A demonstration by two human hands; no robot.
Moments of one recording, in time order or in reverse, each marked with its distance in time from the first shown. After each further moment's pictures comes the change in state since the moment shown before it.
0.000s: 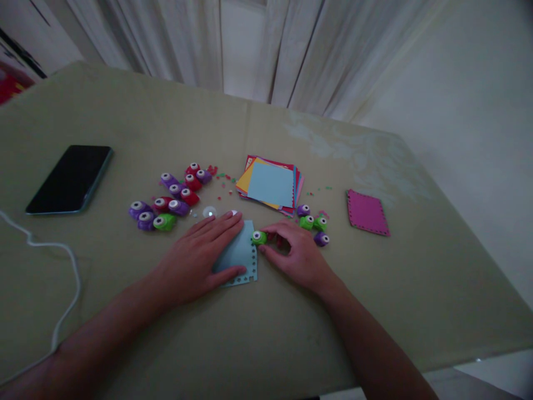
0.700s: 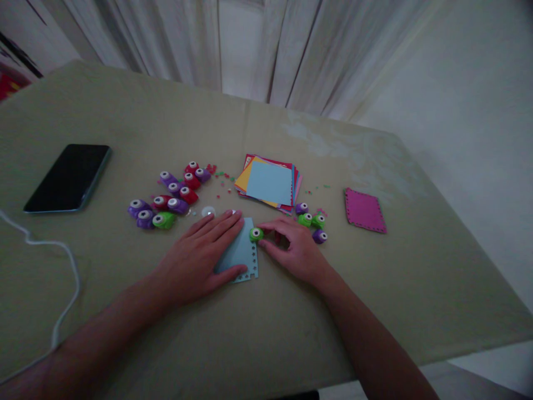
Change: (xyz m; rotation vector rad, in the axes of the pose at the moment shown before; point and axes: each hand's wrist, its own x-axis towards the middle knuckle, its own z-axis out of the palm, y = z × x) left_hand -0.001 0.004 0.003 0.052 -0.002 0.024; right_hand 0.002 0.005 -0.001 0.003 -0.001 -0.047
